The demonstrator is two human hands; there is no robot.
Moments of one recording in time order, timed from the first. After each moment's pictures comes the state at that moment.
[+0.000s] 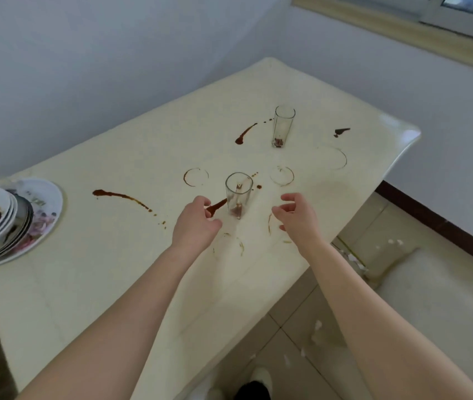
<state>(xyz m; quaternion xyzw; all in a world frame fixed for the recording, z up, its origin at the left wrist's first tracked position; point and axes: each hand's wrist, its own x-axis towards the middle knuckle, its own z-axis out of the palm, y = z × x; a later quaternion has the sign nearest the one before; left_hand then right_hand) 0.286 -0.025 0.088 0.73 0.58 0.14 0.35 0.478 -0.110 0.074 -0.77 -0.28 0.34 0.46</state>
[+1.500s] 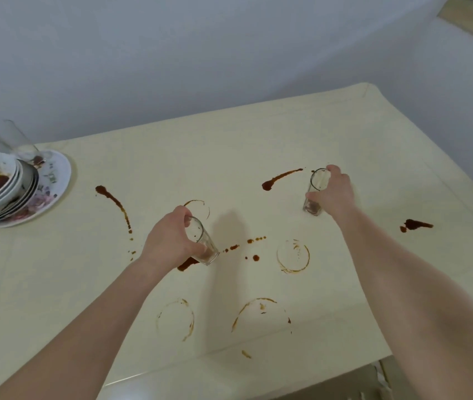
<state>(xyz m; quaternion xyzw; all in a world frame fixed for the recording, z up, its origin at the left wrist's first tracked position) 0.394 0.096 0.077 0.60 0.74 0.10 0.29 0.717 0.203 0.045 -0.79 -0.51 0.28 0.20</state>
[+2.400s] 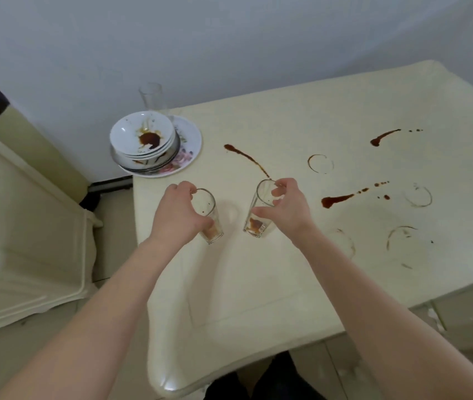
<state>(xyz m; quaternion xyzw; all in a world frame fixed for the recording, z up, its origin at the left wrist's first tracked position) 0.013 -0.038 0.095 0.60 0.73 0.18 0.26 0.230 -0.027 0.073 -0.68 -0.51 0.42 0.32</state>
